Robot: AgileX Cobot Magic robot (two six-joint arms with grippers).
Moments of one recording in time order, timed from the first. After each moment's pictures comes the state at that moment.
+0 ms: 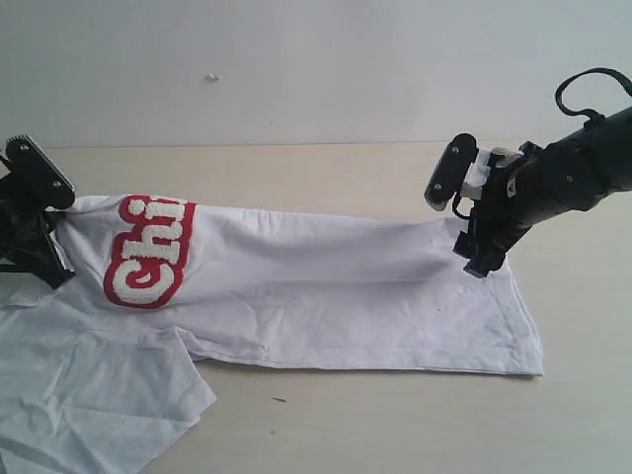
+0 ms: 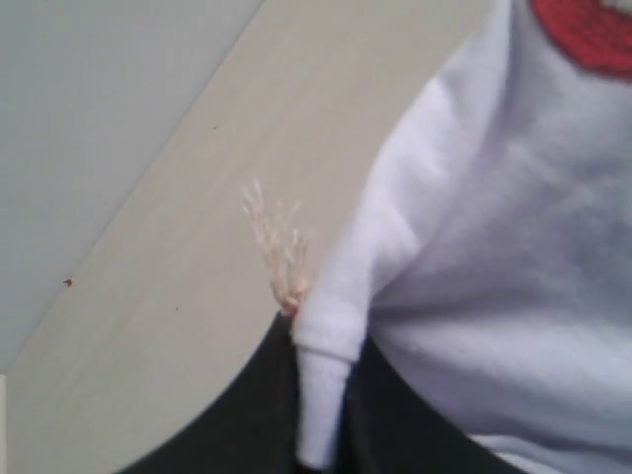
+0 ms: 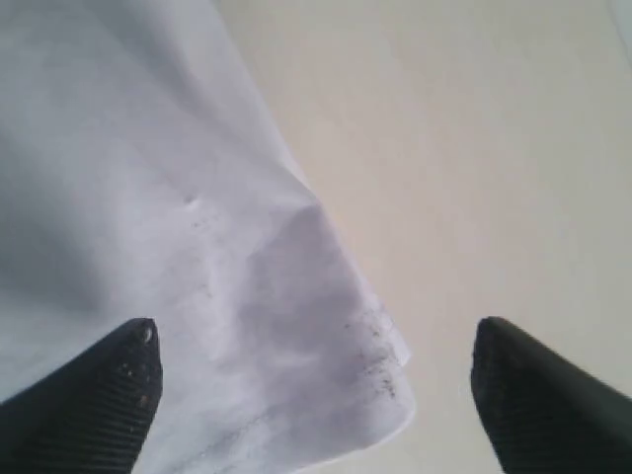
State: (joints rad) left arm -0.03 1.93 -0.80 0.03 -0.47 0.86; right arm 0.05 2.00 -1.09 -0.33 0.12 -0.55
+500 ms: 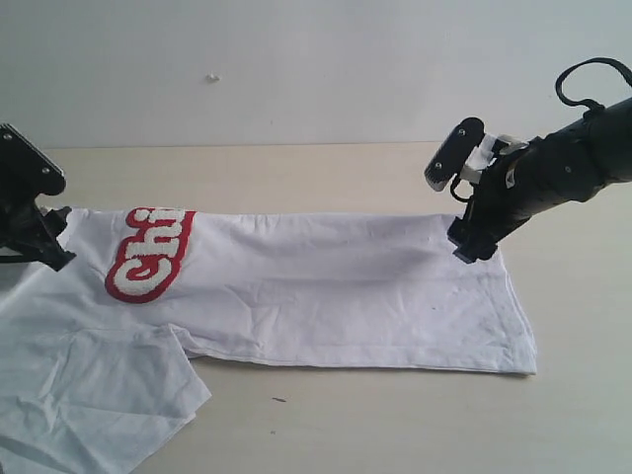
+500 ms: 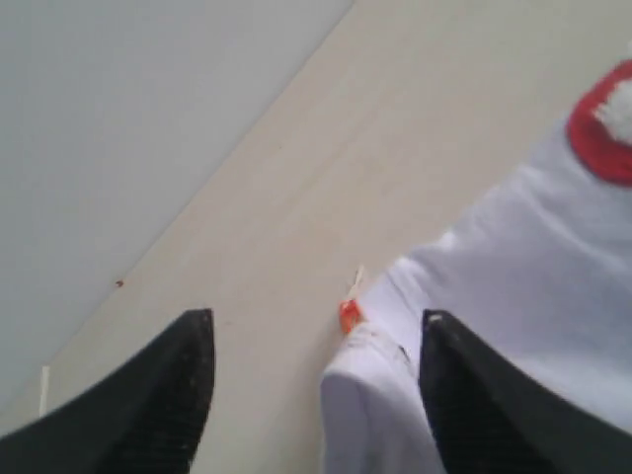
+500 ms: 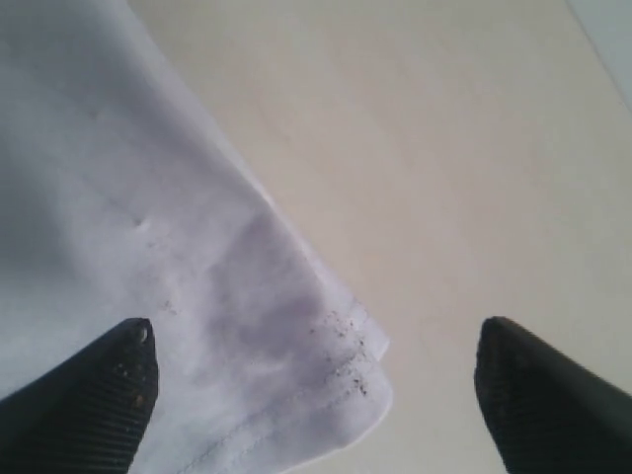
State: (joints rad) left arm -0.02 1.95 -0.80 -0.02 -0.60 0.82; right arm 0.05 2.00 -1.12 -0.34 0.13 -0.41
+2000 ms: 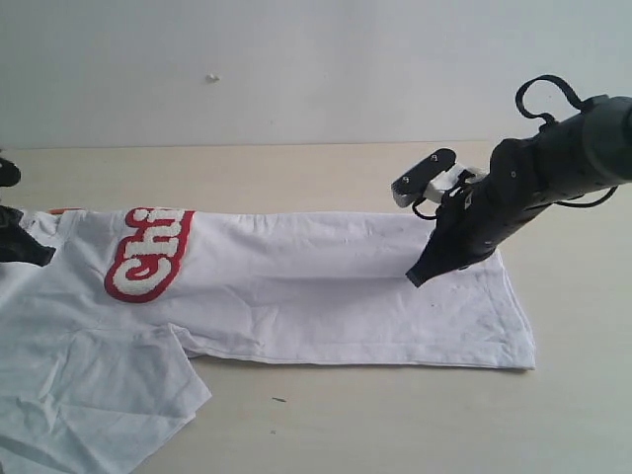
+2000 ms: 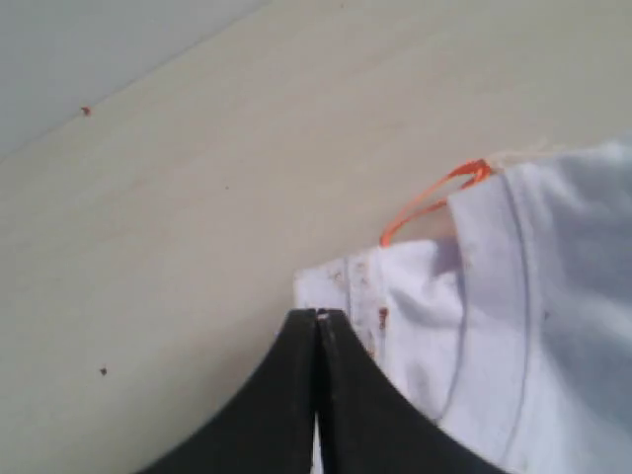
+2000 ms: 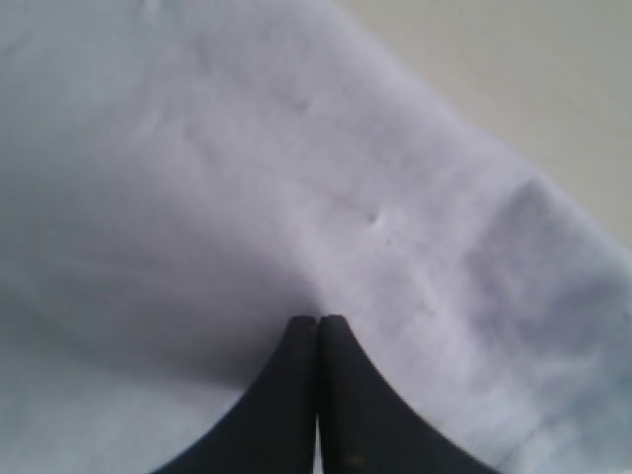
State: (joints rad) left arm 0.10 2.06 -0.89 0.05 -0.51 0.50; right arm 0.14 2.09 -1.16 0.01 0.28 -0.41
